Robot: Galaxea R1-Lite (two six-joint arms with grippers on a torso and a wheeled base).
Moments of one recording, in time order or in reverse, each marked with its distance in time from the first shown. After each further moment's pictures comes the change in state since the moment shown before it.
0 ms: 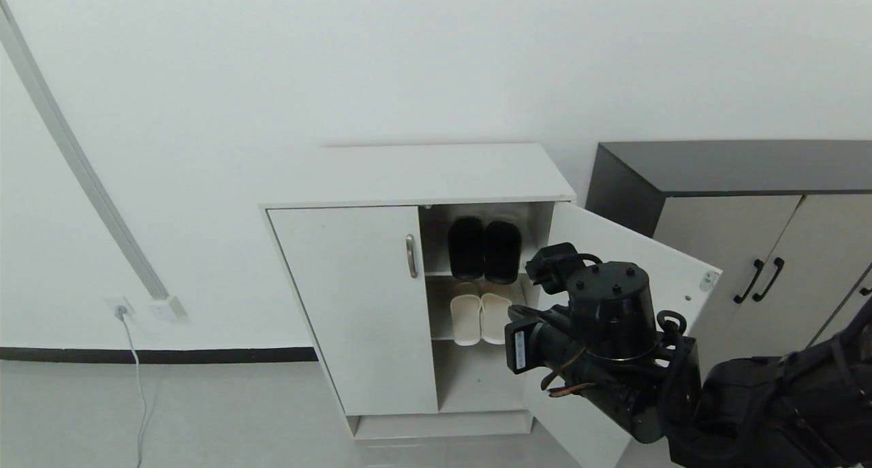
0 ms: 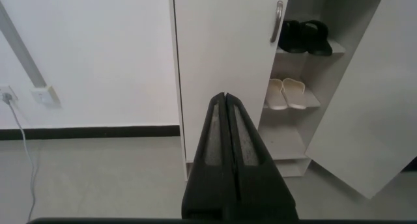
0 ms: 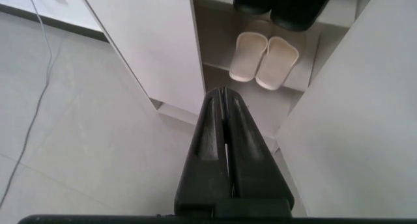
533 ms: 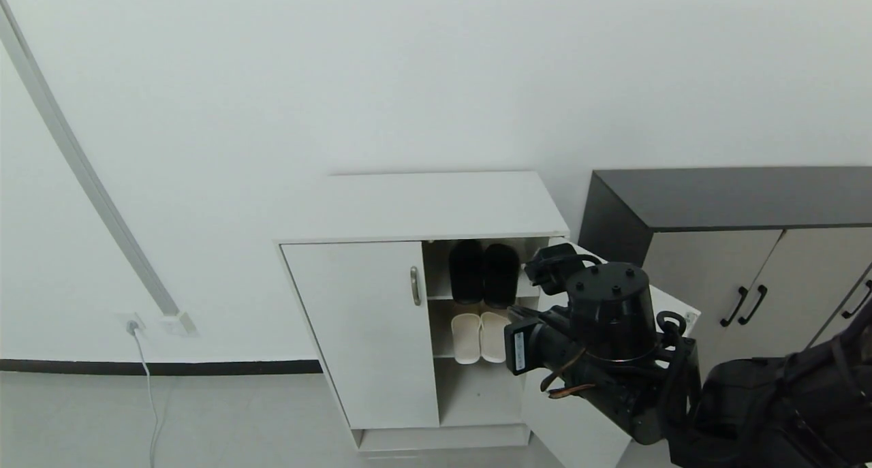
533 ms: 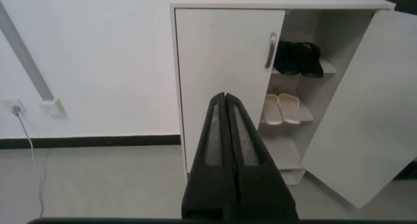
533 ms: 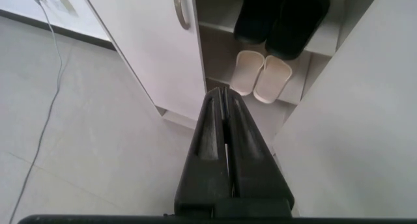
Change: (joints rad) left arm 0.000 0.000 0.000 0.000 0.000 0.000; right arm 0.003 -0.001 0.001 0.000 0.000 0.000
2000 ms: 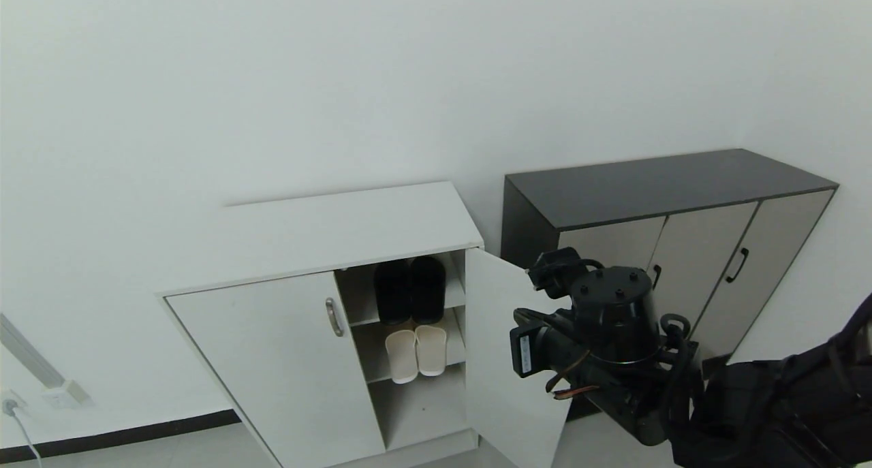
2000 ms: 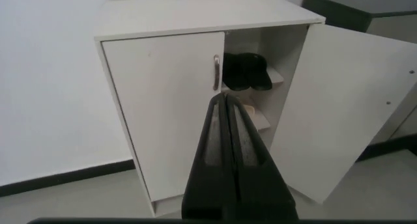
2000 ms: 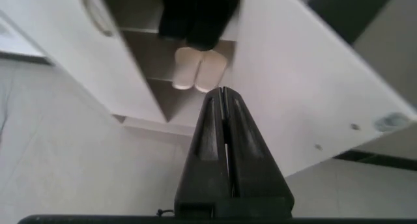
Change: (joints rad) left arm 0.000 0.000 0.000 0.000 -0.001 0.005; right arm -0.011 0.005 0.025 -0.020 0.001 -0.031
